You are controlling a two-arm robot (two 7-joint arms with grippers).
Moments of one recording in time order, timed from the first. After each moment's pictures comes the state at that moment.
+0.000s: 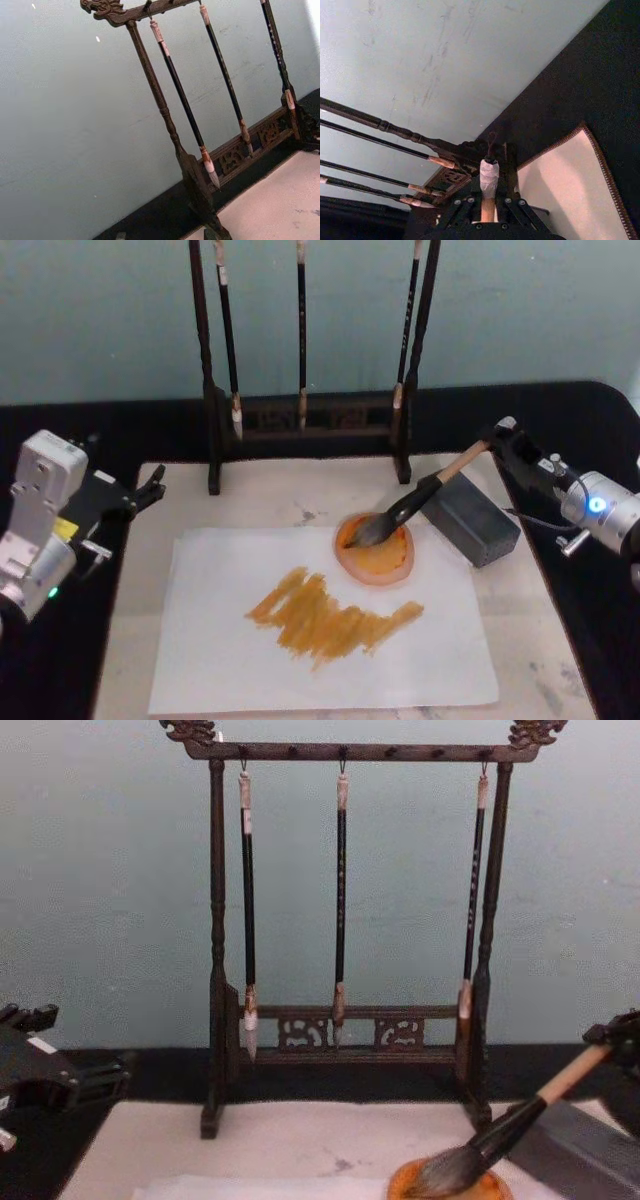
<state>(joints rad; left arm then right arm) -0.20 0.60 0.45 -1.41 -0.25 -0.12 0.03 0.42 0.47 -0.39 -1.13 1.55 0.33 0.16</state>
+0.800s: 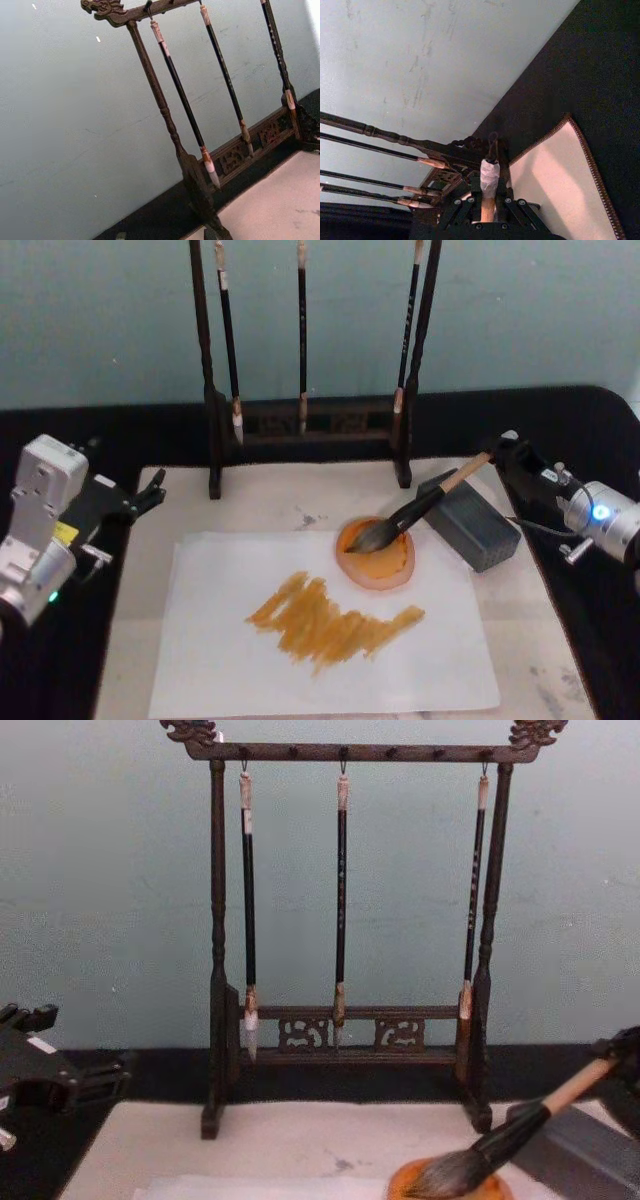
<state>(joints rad) -0.20 0.60 0.45 -1.41 -0.25 -0.12 0.03 0.44 0.49 -0.42 -1.09 1.63 0.35 0.15</state>
